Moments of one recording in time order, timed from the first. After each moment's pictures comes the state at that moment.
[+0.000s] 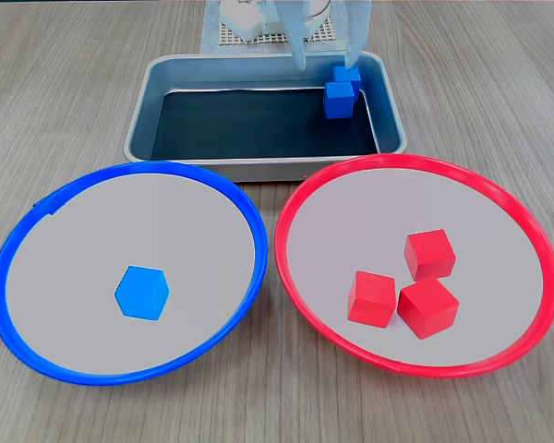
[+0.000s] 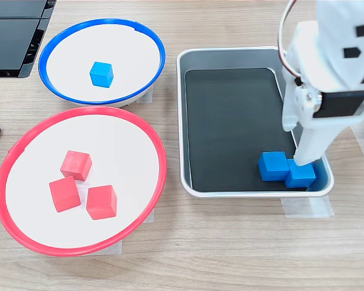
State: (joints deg) arm -12.0 115.4 128.8 78.1 -78.8
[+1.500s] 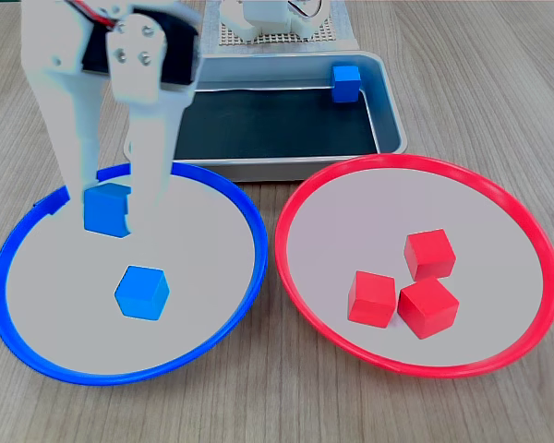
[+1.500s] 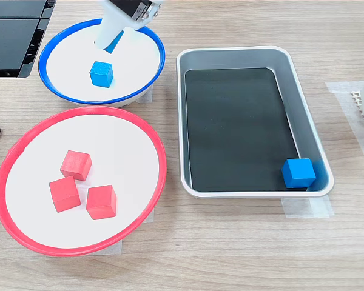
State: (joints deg) arm 17.1 70.9 79.9 46.8 -88.3
